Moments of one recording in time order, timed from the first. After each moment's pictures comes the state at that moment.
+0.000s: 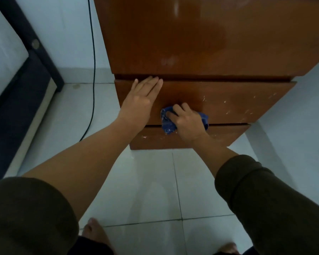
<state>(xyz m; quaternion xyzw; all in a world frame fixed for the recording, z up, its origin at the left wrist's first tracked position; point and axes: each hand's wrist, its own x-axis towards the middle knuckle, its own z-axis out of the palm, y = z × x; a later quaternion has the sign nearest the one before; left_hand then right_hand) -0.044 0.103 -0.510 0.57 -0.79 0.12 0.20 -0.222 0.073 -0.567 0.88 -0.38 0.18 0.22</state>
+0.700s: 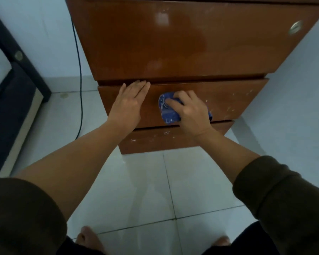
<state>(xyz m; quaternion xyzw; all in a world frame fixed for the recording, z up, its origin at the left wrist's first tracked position) -0.061 0.104 -0.501 0.58 -0.79 0.09 0.19 -0.262 0.091 -0.509 0.84 -0.42 0.28 0.21</state>
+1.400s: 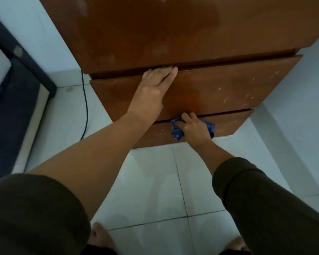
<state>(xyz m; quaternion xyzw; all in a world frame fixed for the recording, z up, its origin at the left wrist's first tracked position) -0.098 0.066 -0.518 0.47 -0.83 0.11 0.27 -0.265 0.067 -0.629 0.86 -0.49 0.08 0.08</state>
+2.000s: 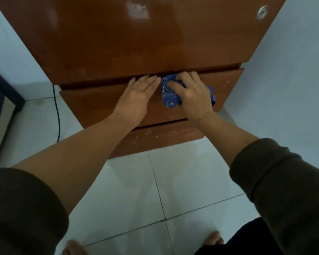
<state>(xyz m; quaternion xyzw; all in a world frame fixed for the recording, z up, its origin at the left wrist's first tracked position) -0.137 0.071 -0.496 0.50 -0.84 0.05 0.19 -0.324 0.056 -0.504 0.79 -0.44 0.31 0.30</state>
